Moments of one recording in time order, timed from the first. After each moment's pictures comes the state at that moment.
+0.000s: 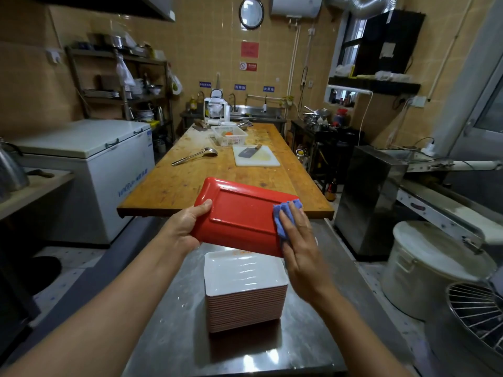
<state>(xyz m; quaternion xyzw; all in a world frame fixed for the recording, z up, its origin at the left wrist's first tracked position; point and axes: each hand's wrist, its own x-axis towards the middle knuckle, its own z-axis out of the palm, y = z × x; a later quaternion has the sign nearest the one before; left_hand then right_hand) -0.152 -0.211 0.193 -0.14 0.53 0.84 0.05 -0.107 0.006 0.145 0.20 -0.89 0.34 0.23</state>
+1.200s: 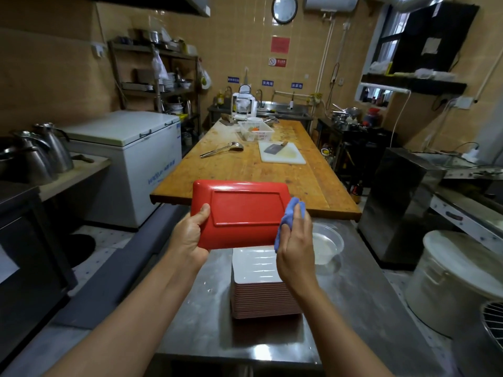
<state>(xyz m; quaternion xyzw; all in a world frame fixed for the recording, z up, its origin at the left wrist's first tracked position) -0.100 -0.243 0.176 -0.15 0.41 0.89 -0.07 -0.119 -0.073 0.127 0.08 -0.85 0.46 0.24</state>
